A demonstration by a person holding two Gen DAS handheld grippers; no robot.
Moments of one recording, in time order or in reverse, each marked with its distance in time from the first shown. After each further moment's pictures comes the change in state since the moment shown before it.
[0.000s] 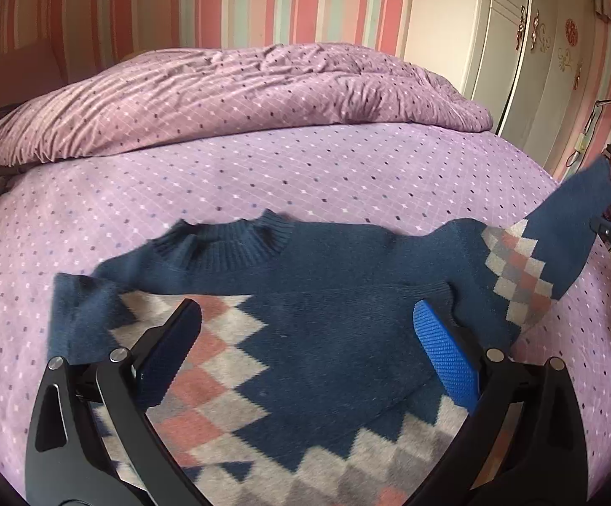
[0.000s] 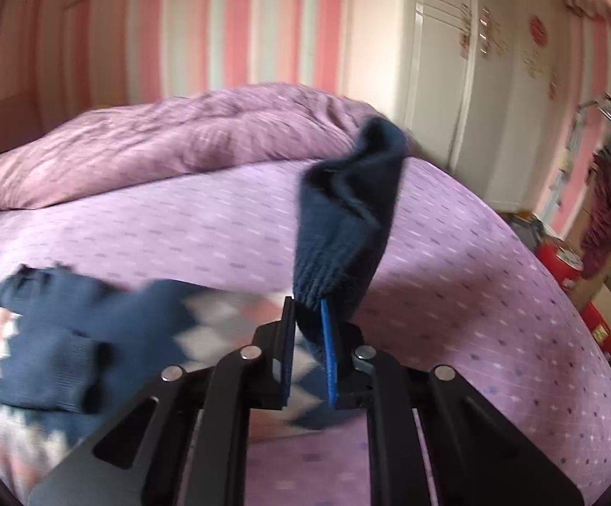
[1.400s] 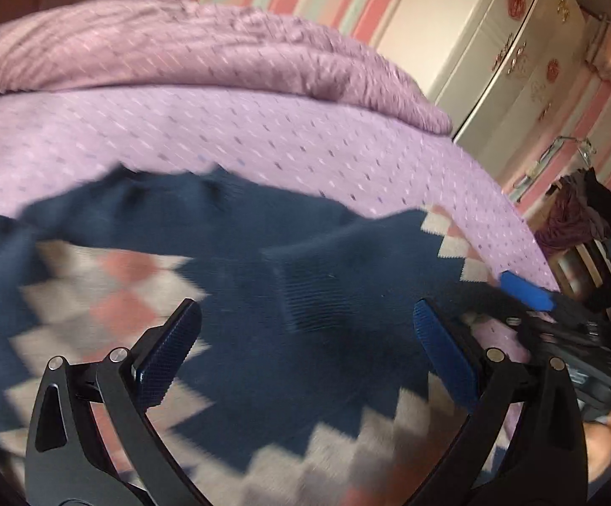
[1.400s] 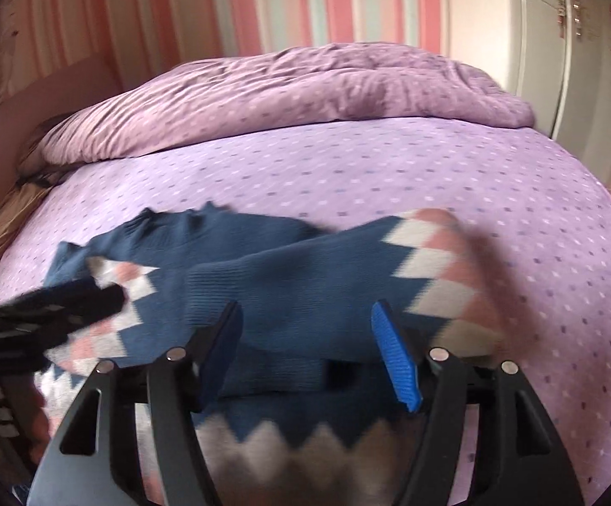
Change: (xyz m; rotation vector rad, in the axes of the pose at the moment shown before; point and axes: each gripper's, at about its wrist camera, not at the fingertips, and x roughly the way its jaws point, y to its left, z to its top) left arm 0.060 0.012 -0.017 -0.136 0.096 -0.272; right arm -0.013 0.162 -0.041 -0.041 0.161 0.239
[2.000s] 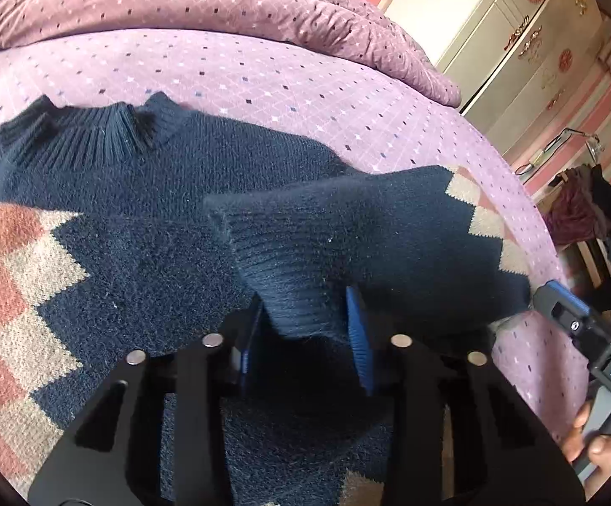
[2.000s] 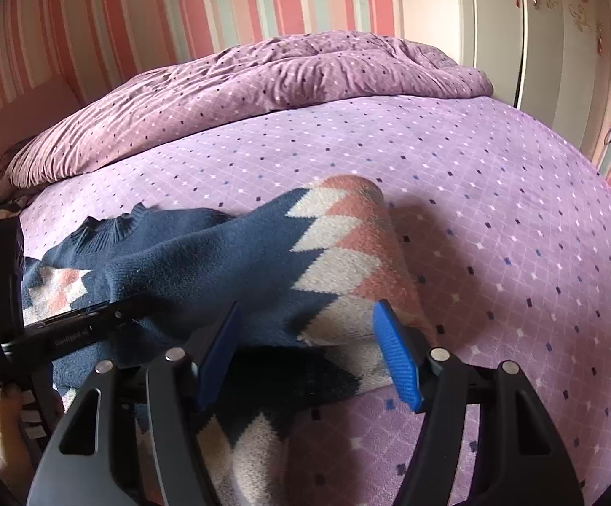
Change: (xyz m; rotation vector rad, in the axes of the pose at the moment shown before) left arm 0.081 -0.015 -0.016 -0.050 0.083 -0.034; right arm 0.021 -0.074 -0.021 0.105 0.002 -0.058
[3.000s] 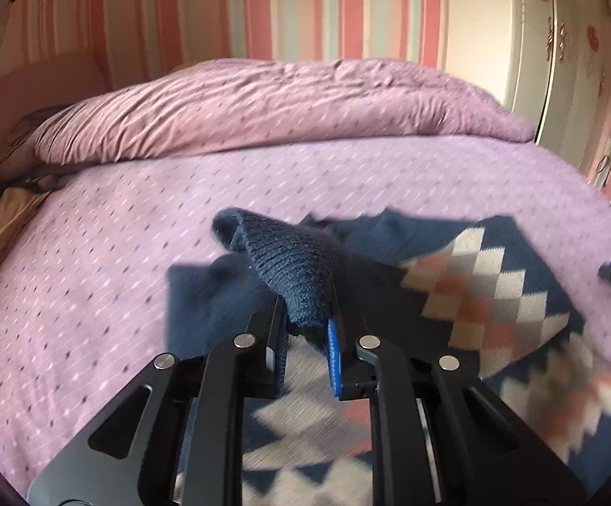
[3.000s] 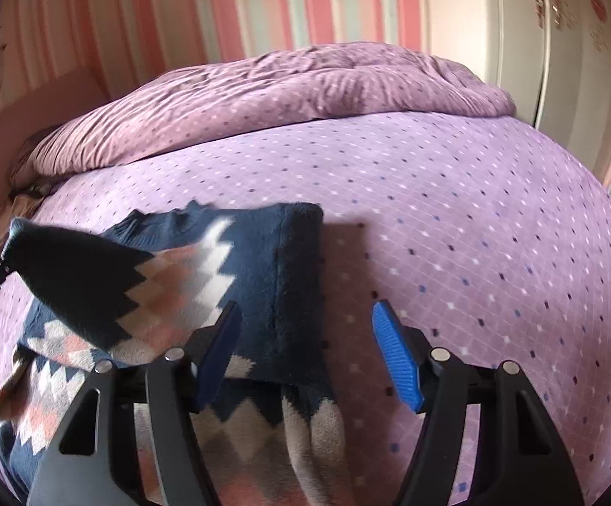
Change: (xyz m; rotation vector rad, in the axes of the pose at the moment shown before) left arm -0.199 0.099 -0.003 0.168 -0.228 0.434; right arm -0.038 0.069 -0.006 -0.080 -0.017 0.043
